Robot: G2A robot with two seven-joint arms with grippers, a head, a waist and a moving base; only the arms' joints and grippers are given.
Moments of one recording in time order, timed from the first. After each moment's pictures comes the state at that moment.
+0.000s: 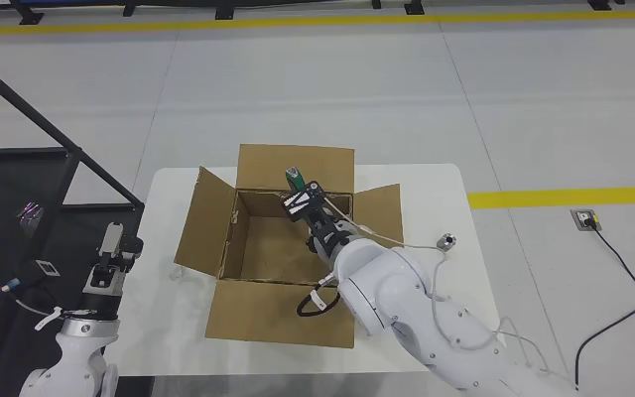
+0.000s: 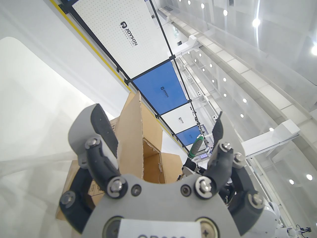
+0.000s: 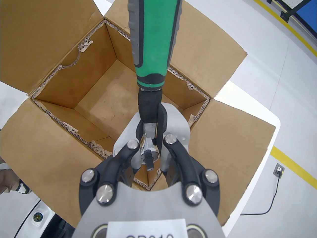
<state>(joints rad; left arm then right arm) 1.49 -1.14 -1.82 -1.83 -0.06 -0.30 -0.10 -0.54 -1.34 0.71 -1.75 -1.22 0.30 1.08</state>
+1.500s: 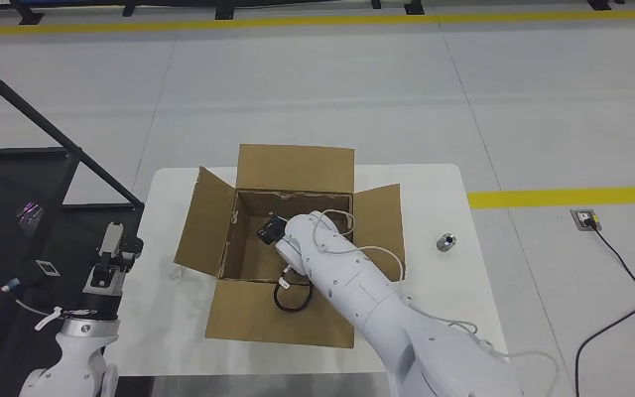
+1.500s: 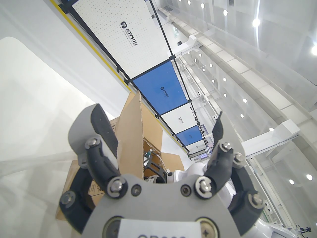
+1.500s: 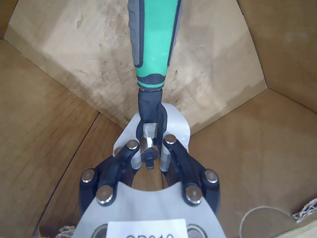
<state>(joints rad) 1.49 -1.14 -1.82 -1.83 -0.06 -0.30 -0.10 -0.09 -1.96 0.29 -0.24 -0.75 -0.08 0.99</state>
